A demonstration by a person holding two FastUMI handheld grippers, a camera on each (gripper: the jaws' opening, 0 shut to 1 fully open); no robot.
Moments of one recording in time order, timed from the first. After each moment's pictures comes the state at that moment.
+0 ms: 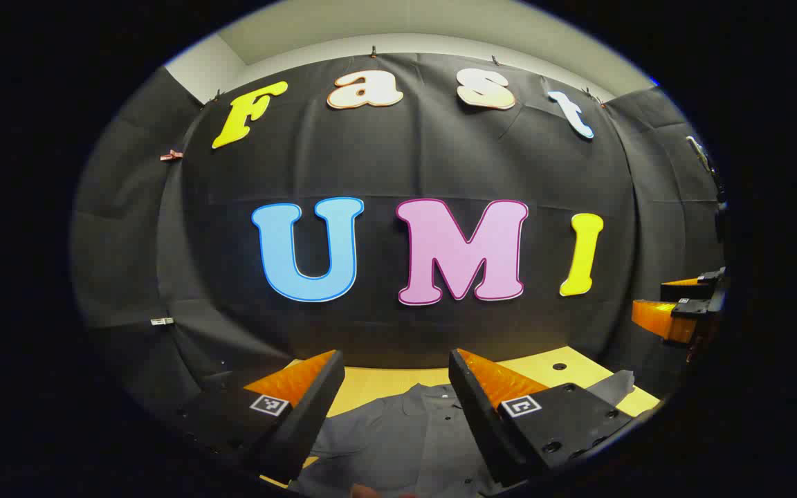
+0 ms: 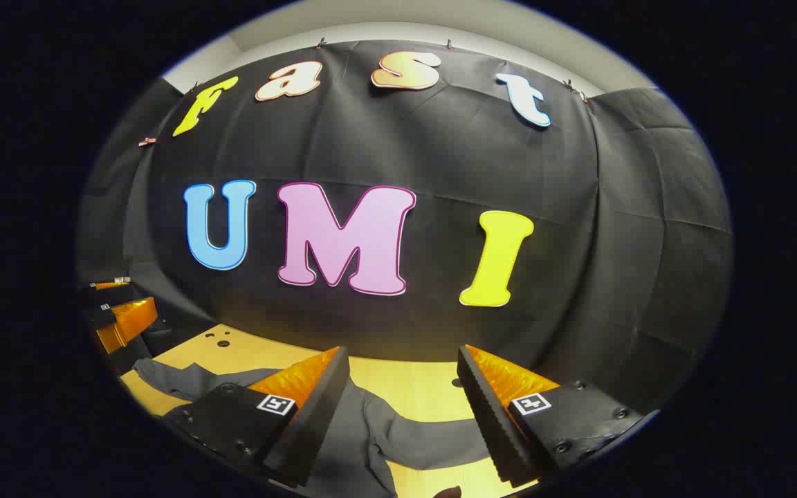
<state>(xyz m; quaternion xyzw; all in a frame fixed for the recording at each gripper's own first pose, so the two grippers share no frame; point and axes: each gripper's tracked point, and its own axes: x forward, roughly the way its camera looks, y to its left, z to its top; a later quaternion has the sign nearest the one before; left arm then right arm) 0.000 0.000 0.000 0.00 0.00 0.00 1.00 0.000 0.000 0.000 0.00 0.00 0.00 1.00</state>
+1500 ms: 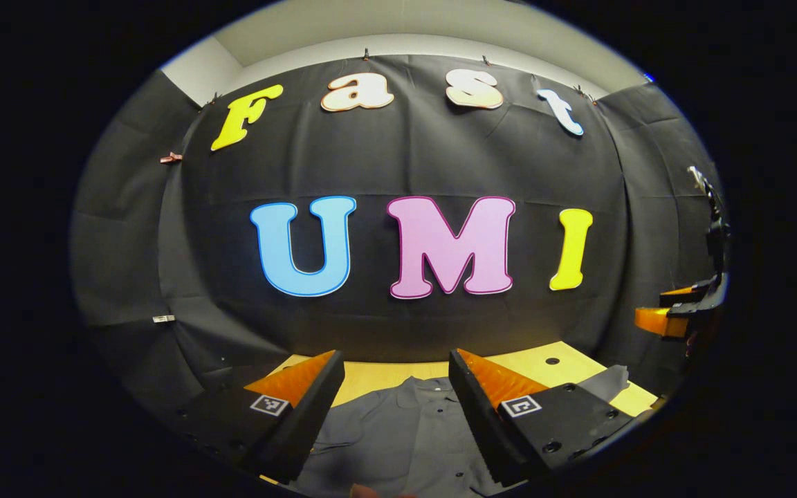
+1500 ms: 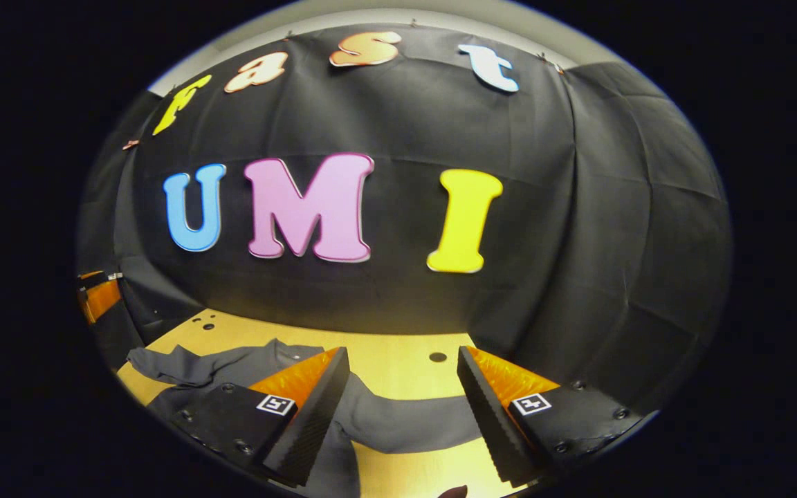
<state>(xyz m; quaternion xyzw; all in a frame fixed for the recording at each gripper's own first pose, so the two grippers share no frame) -0.032 -0.024 -0.015 0.01 0.00 0.00 1.00 0.008 -0.105 -0.075 0.04 0.07 -0.02 1.00</state>
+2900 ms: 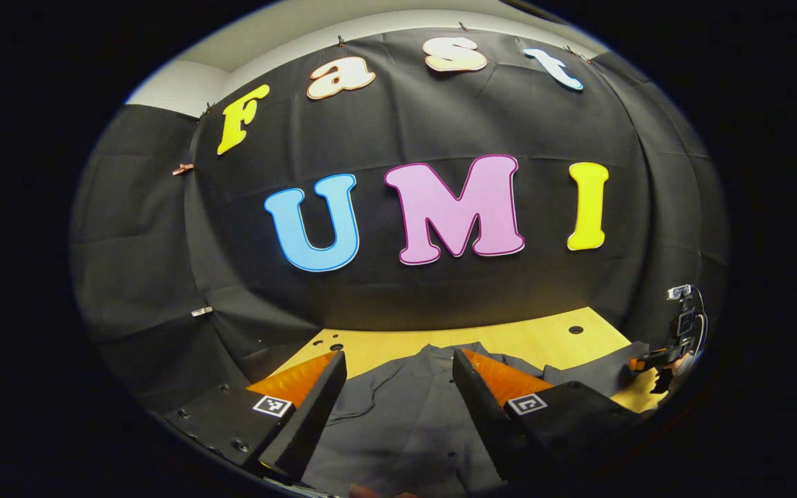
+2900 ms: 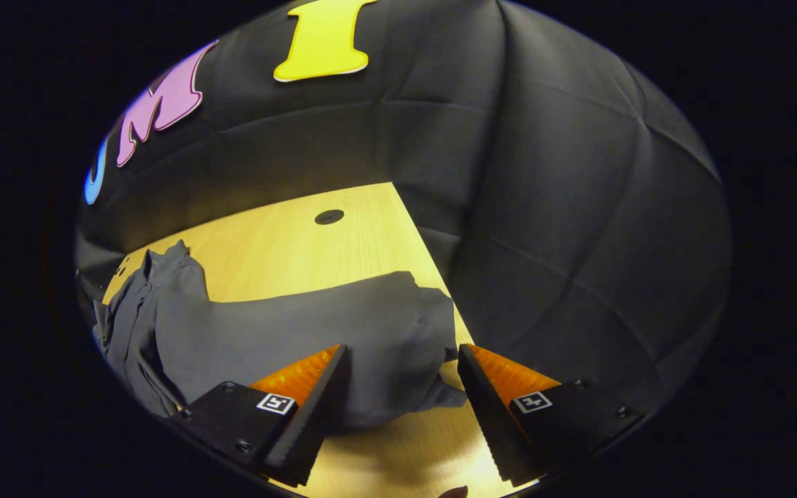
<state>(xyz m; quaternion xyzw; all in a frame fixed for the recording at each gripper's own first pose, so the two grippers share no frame) -0.048 -0.076 -0.037 0.06 0.08 0.09 0.99 0.135 -0.280 -0.408 0.10 0.30 -0.07 0.94</state>
